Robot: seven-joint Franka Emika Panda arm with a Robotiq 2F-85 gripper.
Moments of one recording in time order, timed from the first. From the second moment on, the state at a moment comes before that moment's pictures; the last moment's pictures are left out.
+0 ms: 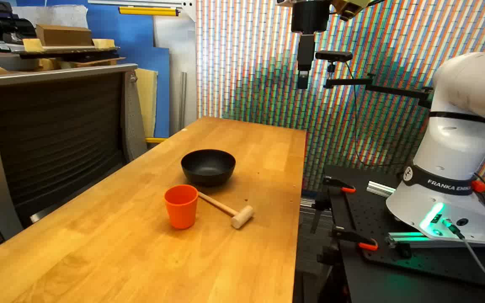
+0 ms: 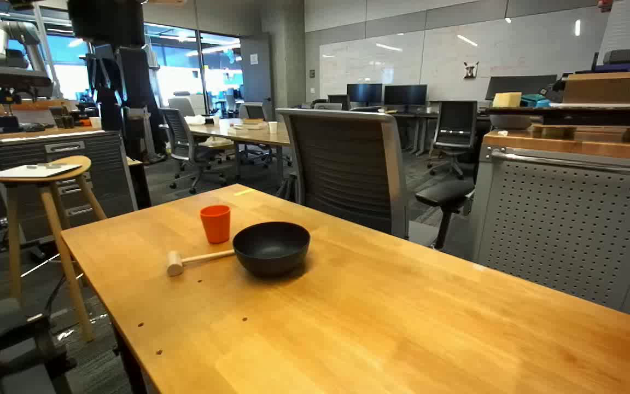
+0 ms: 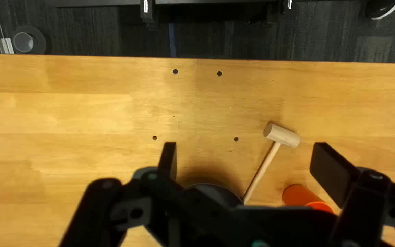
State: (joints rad) arm -0.01 -0.58 0.00 -2.55 0.01 1.90 -0.02
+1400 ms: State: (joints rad) arm 0.03 -0.38 0.03 -2.45 0.06 2.07 -0.02
